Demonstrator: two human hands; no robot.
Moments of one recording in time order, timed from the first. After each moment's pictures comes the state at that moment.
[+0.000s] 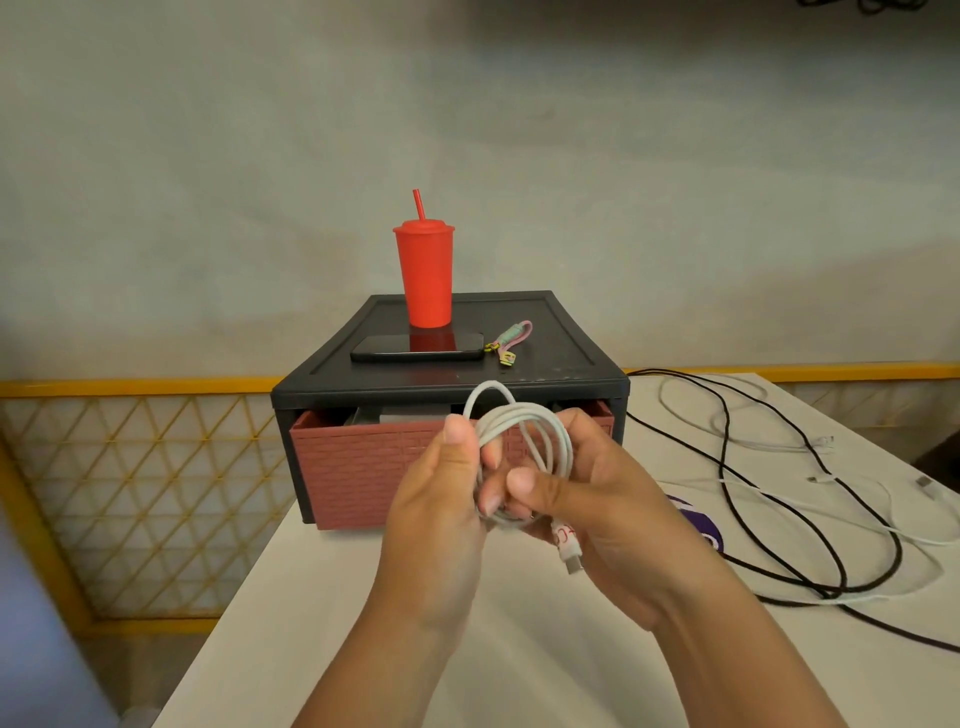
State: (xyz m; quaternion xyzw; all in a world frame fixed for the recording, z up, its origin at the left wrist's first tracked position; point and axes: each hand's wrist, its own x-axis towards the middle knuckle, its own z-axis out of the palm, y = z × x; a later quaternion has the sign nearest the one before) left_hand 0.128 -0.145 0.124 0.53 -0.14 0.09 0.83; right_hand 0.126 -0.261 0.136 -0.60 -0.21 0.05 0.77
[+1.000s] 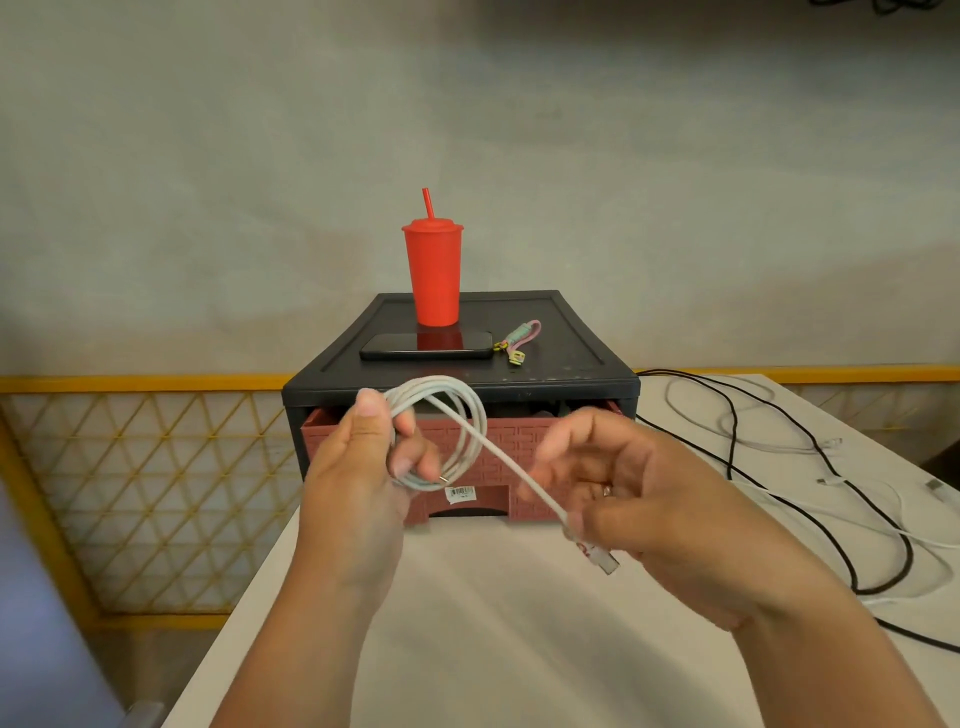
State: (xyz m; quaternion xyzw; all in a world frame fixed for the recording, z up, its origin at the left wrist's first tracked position) left_hand 0.144 -0.102 0.136 0.51 -0.13 0.19 0.83; right_hand 0.111 -0.276 0.153 -0.71 -0.22 0.05 0.66
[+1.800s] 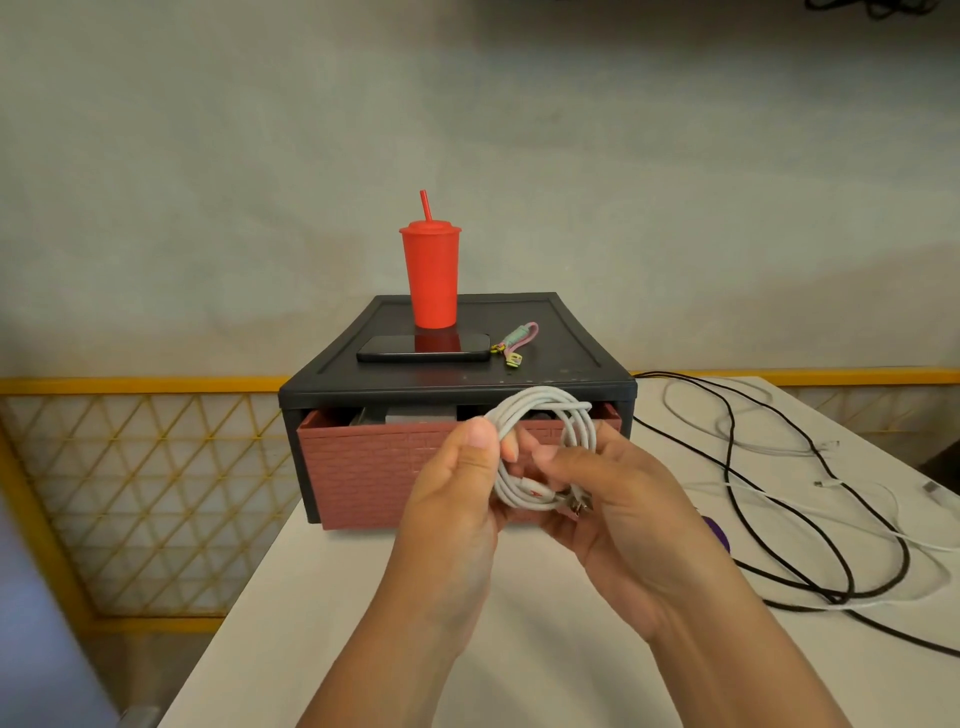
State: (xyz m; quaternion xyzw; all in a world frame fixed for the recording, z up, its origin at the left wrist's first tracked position) left_hand 0.130 -0.144 0.126 0.52 -0.17 0.06 0.84; right_hand 0.119 -0.250 0.146 -0.55 -0.05 0.01 0.83
